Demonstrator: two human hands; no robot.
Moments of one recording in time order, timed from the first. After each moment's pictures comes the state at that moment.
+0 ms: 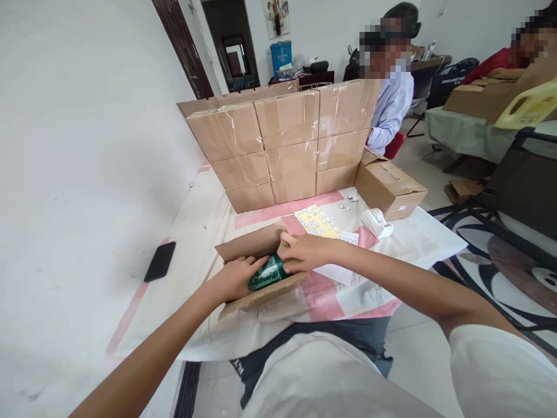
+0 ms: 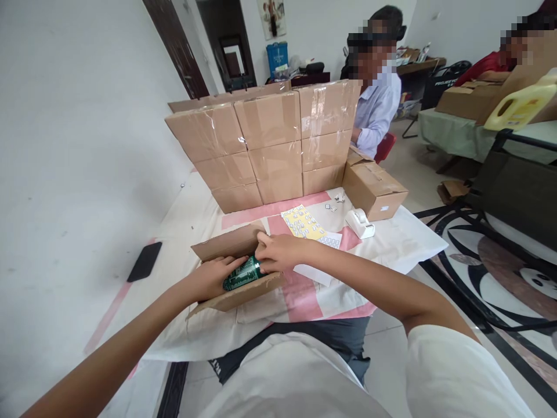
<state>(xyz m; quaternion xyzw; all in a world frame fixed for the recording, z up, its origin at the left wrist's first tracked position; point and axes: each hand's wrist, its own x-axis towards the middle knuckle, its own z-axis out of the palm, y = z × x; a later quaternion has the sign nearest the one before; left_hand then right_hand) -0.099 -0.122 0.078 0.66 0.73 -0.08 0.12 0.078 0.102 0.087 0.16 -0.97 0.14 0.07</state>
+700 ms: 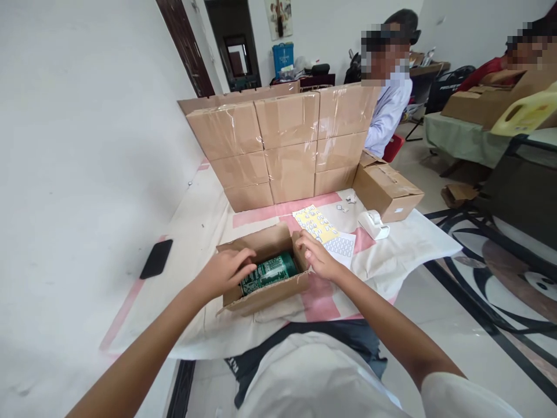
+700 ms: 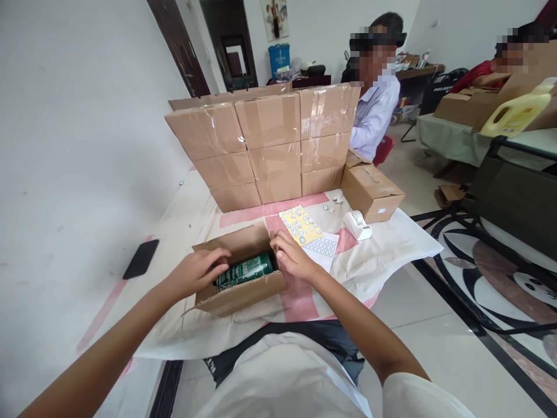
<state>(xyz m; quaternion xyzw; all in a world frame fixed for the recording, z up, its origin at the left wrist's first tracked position) -0.107 -0.135 0.104 0.67 0.73 0.08 0.08 0.110 0.094 0.031 0.05 -0.85 0.40 0.34</state>
